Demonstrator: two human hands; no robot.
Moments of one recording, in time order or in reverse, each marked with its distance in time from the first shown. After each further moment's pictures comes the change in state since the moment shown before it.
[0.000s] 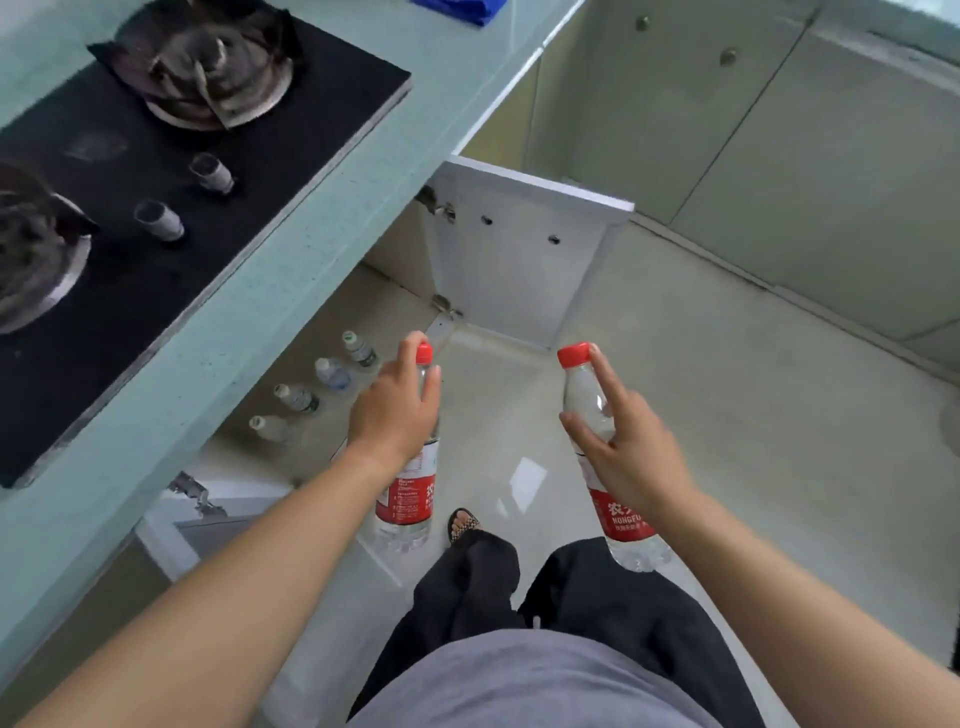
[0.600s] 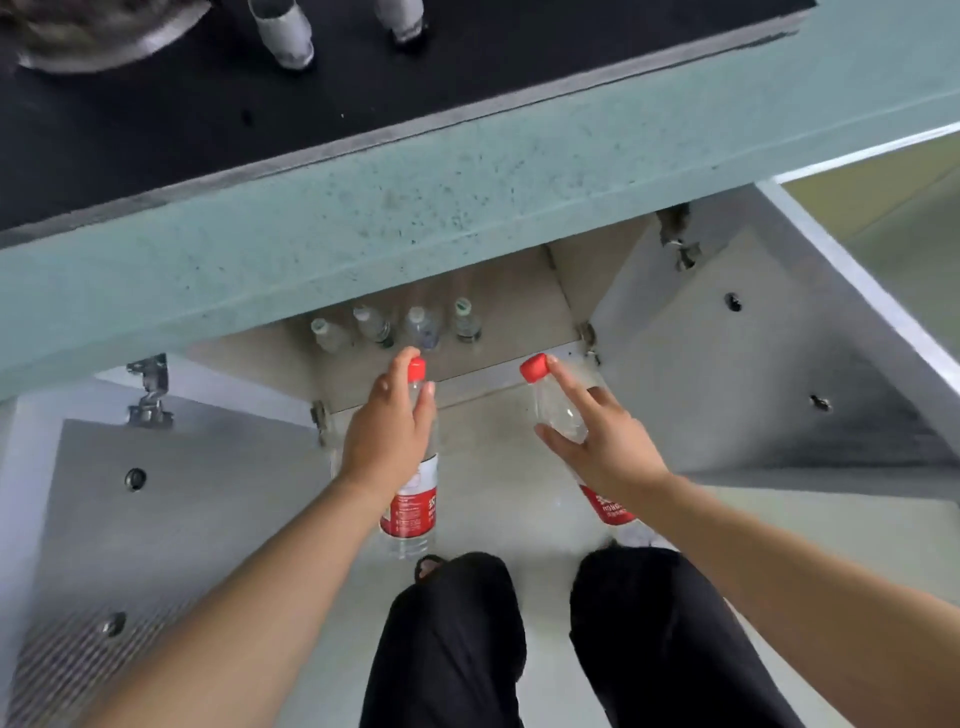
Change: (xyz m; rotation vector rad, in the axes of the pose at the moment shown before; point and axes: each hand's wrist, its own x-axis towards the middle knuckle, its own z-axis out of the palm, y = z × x) left_hand 0.113 -0.131 0.145 -0.090 0.380 -0.640; right_hand 0.321 0.030 0.197 -0.259 -0.570 -0.634
